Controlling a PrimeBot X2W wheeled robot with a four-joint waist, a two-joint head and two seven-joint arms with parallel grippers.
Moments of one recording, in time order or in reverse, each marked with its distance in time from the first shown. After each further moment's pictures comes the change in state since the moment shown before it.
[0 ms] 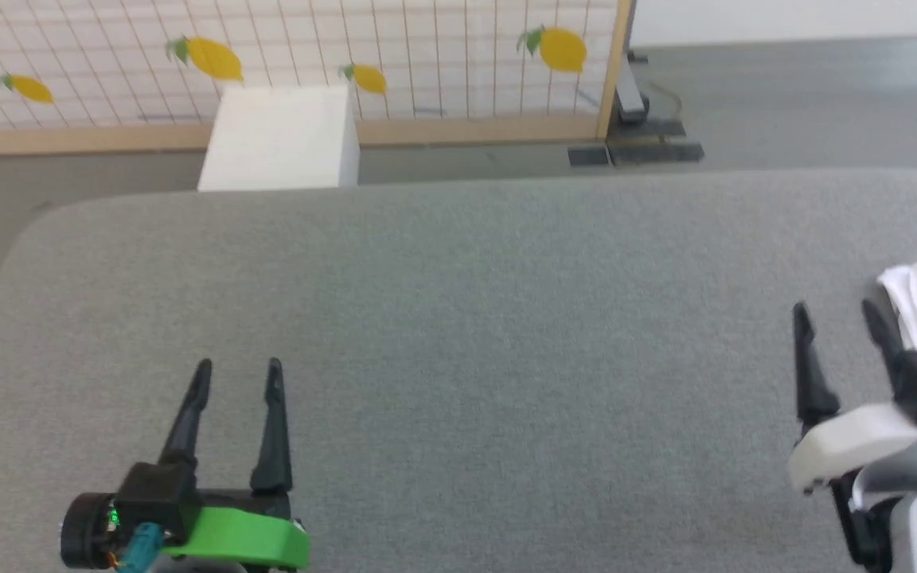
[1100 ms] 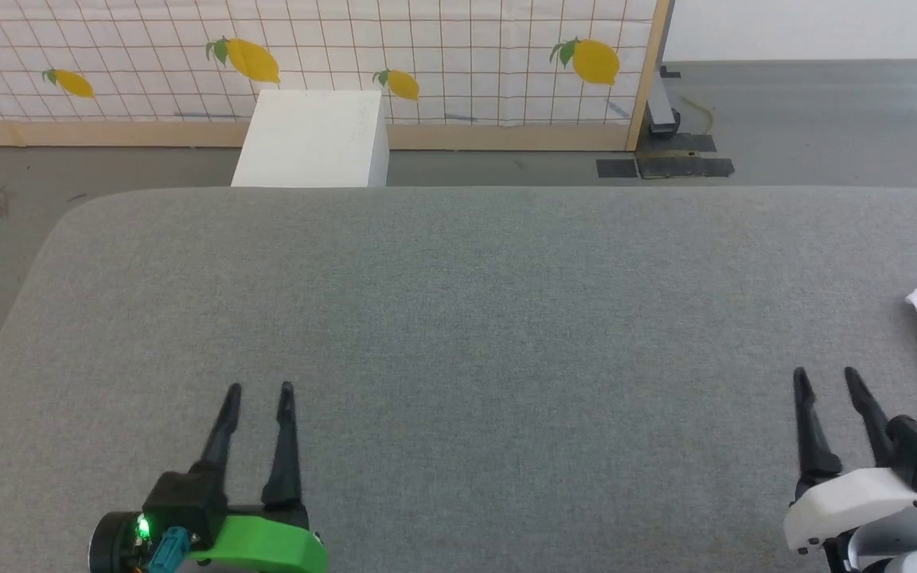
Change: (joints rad) left arm 0.005 -0.082 0.031 0.101 0.048 -0.041 -0.004; right arm 0.112 0.013 -0.001 0.043 0.047 0.000 -0.071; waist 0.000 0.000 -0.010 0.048
